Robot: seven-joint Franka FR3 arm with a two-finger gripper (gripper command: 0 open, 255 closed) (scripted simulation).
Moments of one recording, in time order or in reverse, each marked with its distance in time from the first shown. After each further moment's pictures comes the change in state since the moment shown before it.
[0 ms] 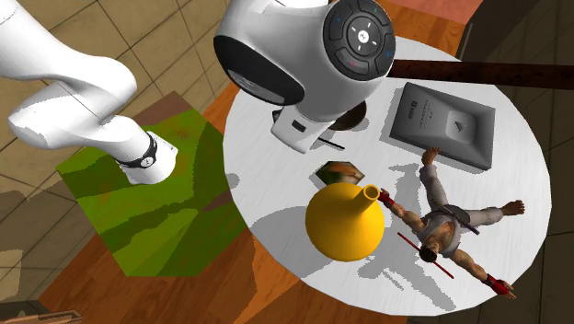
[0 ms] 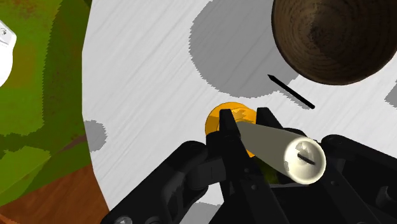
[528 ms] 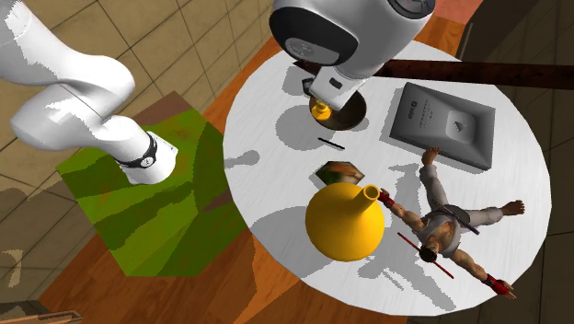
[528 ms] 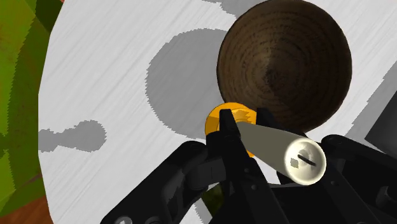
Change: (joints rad) arm 0.101 0.147 0.090 0.150 -0.028 0.061 0.192
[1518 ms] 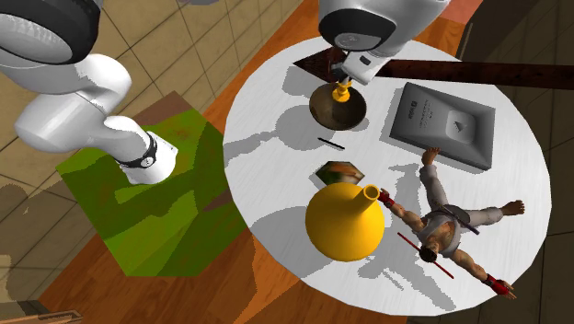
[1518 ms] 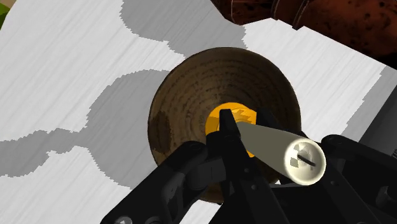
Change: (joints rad) arm 0.159 0.257 0.048 0.214 -0.110 0.097 0.204
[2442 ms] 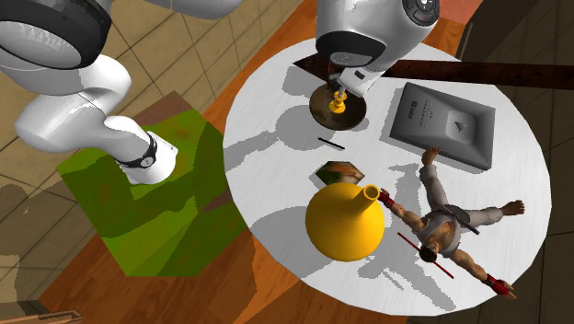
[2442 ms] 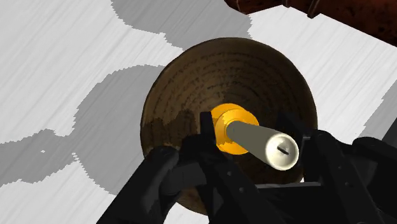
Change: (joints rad) arm 0.005 0.027 -0.005 -0.053 -0.004 0.075 -0.021
